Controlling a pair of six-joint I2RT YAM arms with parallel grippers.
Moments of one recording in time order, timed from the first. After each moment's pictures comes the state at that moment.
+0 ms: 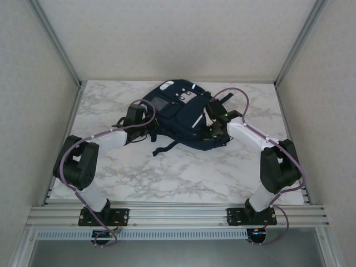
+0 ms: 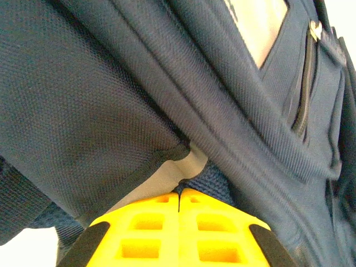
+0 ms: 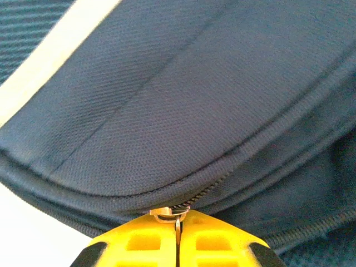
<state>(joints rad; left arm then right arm) -0.38 1.72 0.99 0.01 0.16 -0.78 0.49 1.65 1.22 -0.74 -0.13 0.25</state>
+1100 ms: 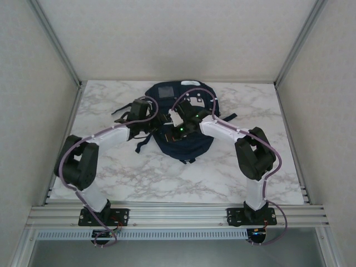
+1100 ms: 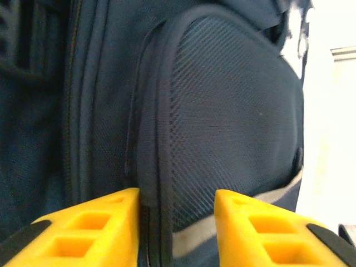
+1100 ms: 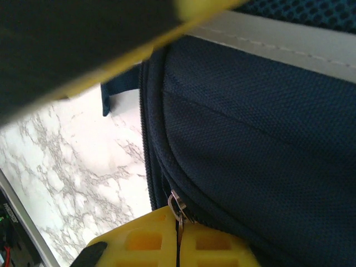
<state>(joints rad) -0.45 1.72 1.06 -0.09 0.26 -0.97 0.71 1.91 1.42 -0.54 -0.44 0.32</state>
